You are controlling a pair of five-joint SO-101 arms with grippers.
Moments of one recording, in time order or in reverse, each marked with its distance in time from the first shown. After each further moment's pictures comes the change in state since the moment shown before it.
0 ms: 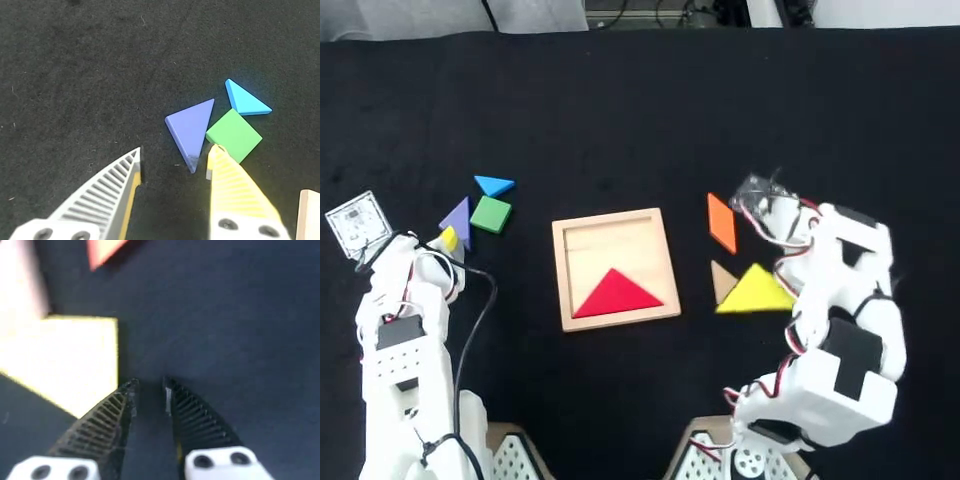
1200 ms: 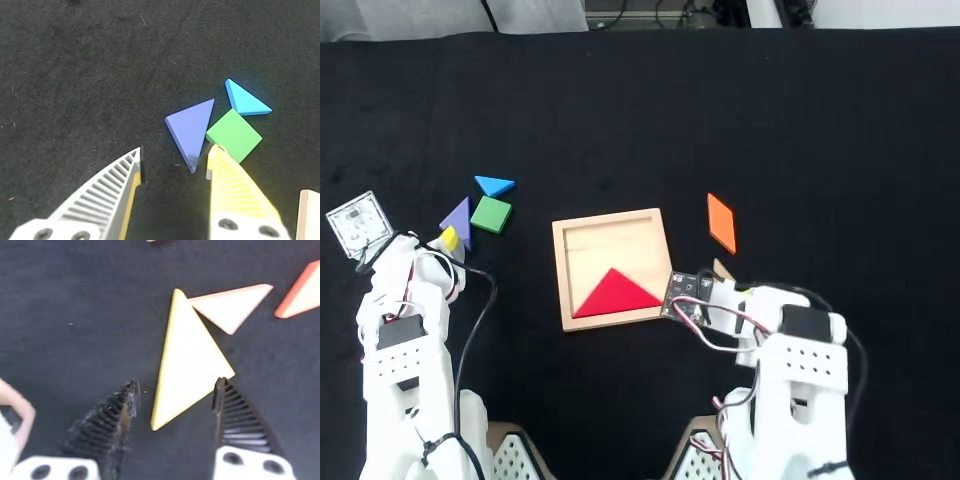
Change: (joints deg) left arm 0.0 0.0 0.0 0.0 0.0; right arm -14.2 -59.6 38.2 13.8 5.5
